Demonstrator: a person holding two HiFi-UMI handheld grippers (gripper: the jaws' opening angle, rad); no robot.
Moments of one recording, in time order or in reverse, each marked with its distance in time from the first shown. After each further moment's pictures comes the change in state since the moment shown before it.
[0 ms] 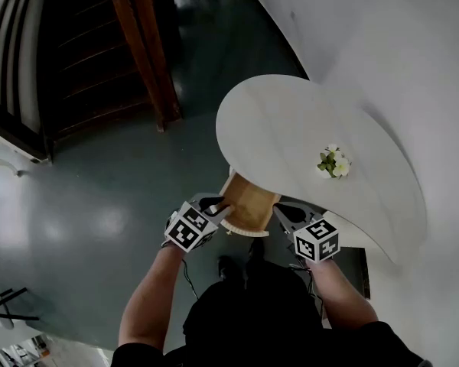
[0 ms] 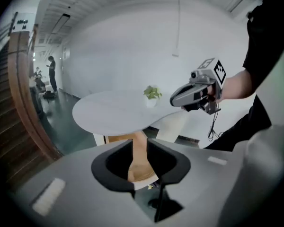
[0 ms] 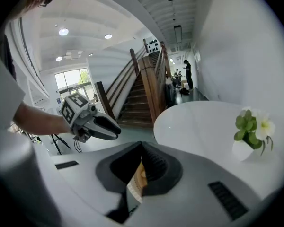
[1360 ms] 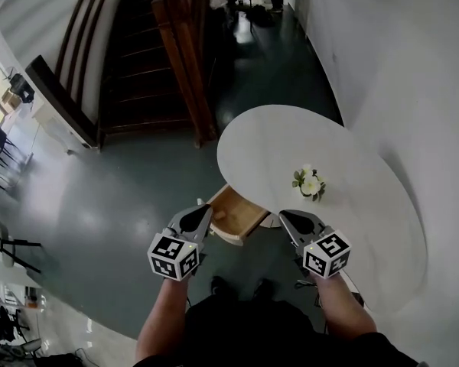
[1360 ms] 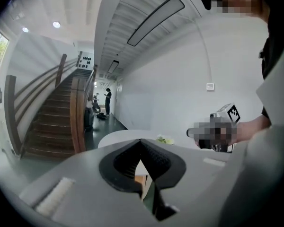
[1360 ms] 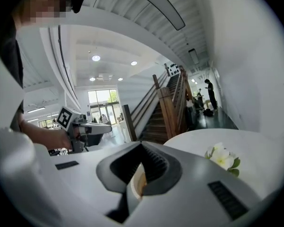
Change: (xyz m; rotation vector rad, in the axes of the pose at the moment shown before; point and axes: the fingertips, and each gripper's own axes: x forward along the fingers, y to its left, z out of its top) left arm -0.078 -0.133 0.147 -0.286 -0.457 0.605; right arm -0.178 -0.053 0.043 -0.126 -0.287 0.301
